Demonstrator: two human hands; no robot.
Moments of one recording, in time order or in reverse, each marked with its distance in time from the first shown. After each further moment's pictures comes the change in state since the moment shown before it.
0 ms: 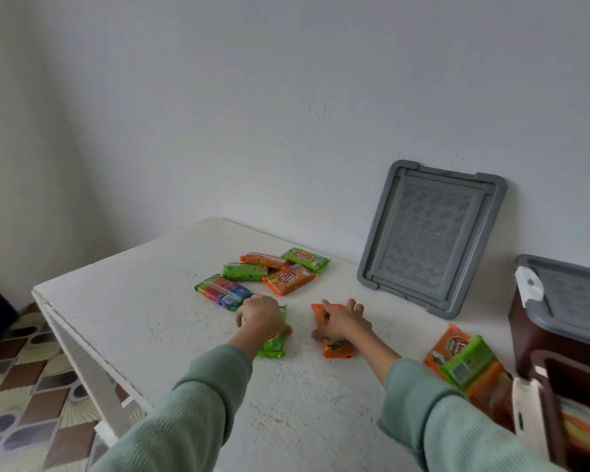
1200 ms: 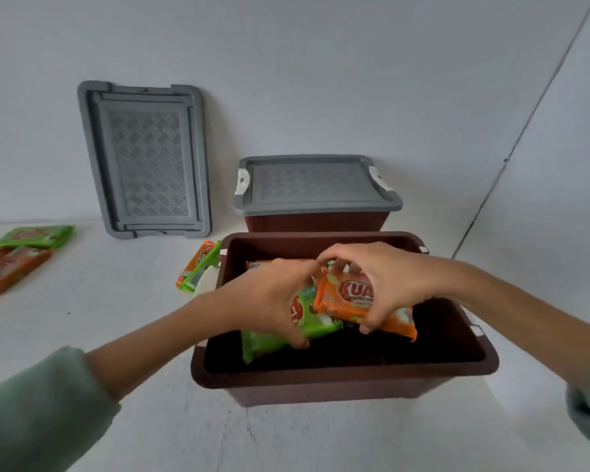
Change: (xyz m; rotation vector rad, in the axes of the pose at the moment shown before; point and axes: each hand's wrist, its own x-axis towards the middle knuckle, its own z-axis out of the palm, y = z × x) left_hand -0.262 0.262 -0.051 -0.071 -0.154 1.393; right_hand -0.324 0.291 -0.098 0.121 -0.001 0.004
